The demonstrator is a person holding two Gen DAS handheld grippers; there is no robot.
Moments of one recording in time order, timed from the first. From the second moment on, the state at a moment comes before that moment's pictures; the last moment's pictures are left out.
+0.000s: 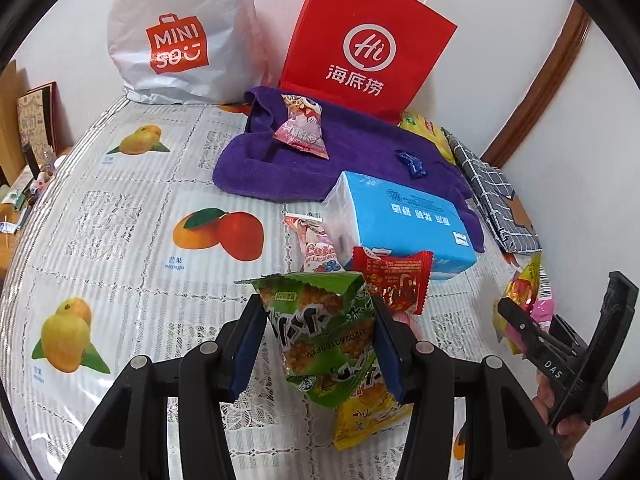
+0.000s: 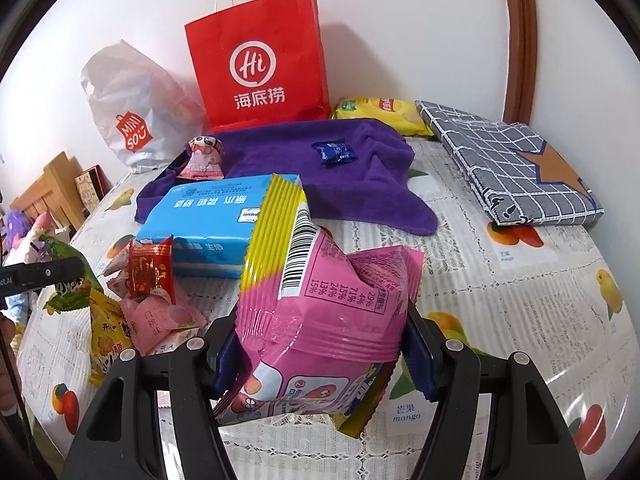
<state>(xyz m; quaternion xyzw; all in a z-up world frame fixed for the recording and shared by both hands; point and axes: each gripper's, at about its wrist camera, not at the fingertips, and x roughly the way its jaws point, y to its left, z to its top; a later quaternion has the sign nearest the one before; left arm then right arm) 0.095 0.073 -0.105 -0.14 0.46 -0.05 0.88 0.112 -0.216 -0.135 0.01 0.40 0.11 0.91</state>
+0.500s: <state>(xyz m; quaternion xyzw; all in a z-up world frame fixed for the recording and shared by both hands) 0.099 0.066 -0.078 -0.13 0.43 -0.06 0.89 0.114 -0.214 -0.104 -0.01 0.36 0.11 0.93</state>
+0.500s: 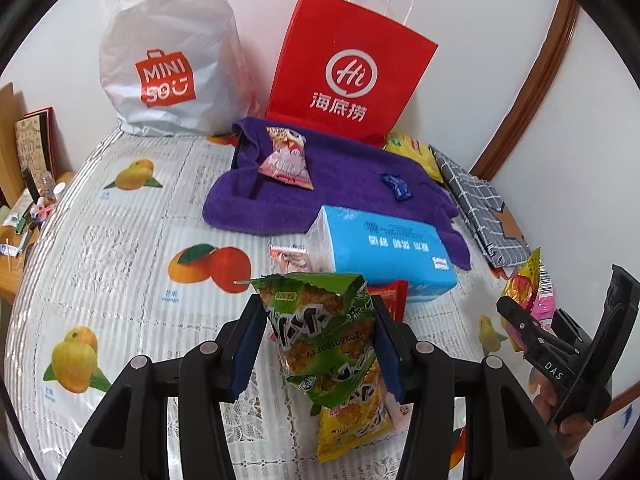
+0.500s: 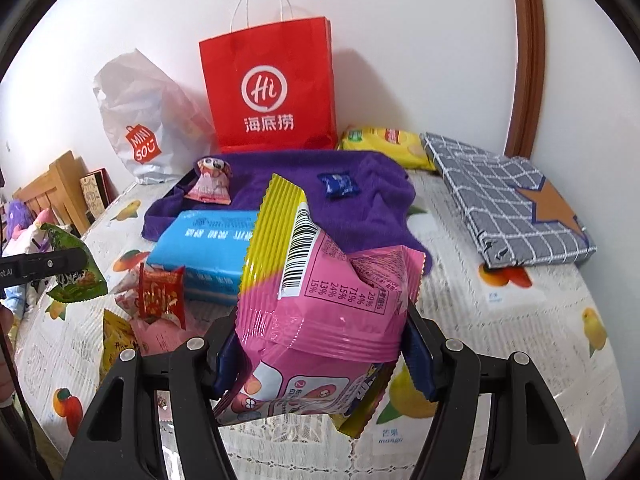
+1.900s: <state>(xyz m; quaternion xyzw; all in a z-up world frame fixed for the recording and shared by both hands) 0.227 0.050 -0.015 -0.11 0.41 -0.07 0.90 0.256 -0.151 -0.025 -0.02 0.33 0.19 0.92</state>
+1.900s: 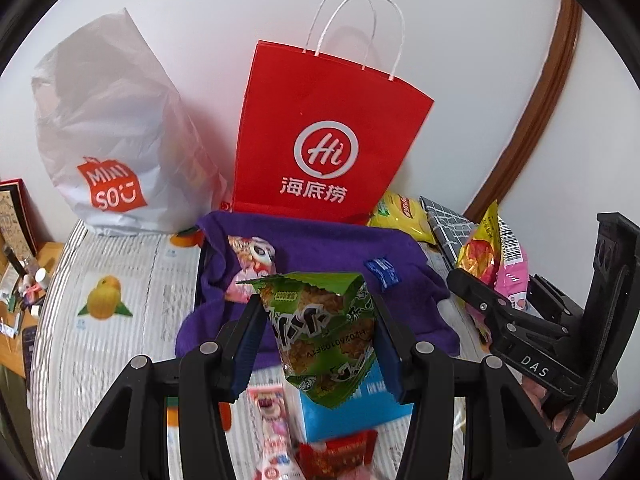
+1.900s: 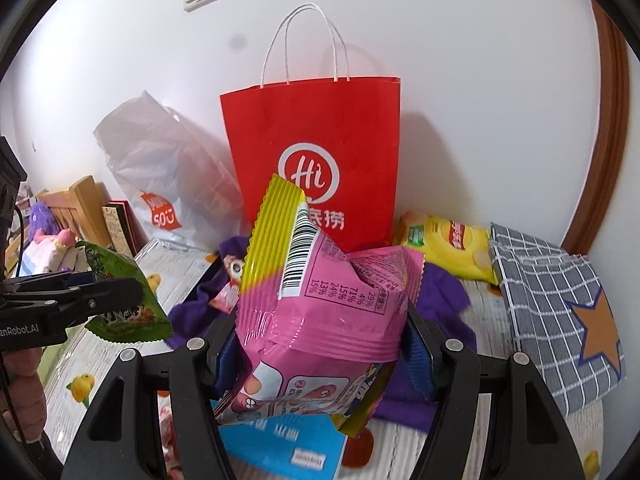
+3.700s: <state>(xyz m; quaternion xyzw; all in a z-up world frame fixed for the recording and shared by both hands) 0.333 0.059 -0.134 -0.09 0.57 -0.04 0.82 0.359 -0.133 -0.156 -0.09 0.51 0.15 0.84</state>
